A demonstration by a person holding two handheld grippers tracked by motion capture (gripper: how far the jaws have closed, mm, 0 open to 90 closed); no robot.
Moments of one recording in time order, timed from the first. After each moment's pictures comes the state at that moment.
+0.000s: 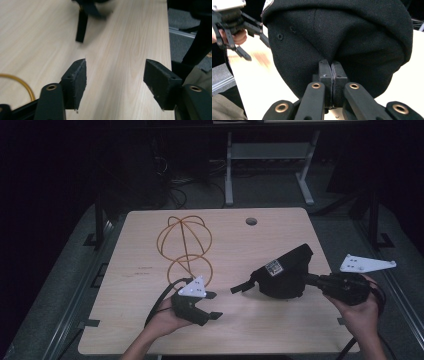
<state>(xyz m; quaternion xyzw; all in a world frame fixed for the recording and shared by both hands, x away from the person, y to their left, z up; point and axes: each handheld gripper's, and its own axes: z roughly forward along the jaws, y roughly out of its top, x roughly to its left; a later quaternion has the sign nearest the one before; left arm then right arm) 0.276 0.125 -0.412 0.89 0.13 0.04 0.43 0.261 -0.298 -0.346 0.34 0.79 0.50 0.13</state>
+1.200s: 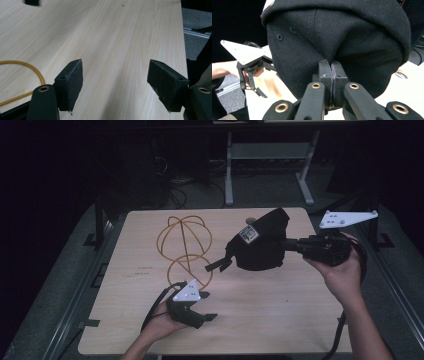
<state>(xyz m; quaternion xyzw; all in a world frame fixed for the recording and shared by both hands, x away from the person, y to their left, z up) 0.274 0.138 -0.423 0.89 0.14 0.07 0.43 0.310 -0.240 -0.260 0.29 0.80 0.52 0.11</state>
